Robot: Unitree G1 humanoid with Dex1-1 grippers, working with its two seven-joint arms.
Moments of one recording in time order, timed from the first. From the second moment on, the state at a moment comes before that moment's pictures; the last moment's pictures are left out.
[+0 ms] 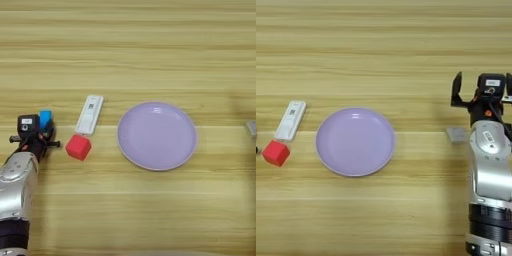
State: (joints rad) left arm -0.07 0.25 0.23 0.20 -0.16 0.20 -0.15; right arm -0.20 -0.24 -0.27 -0.16 -0.02 0.23 -0.06
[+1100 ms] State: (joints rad) left arm -0.02 0.23 0.21 0.17 -0.17 0.14 -0.17; right arm -0.20 -0.24 -0.26 -0.12 -0.02 0.23 -0.06
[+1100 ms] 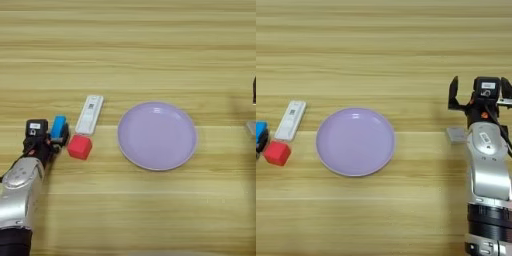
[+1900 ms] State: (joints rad) left arm 0.15 0.21 0.17 -0.10 -0.23 0.00 -0.30; right arm -0.20 -0.24 -0.25 -0.11 -0.03 0.23 -0.06
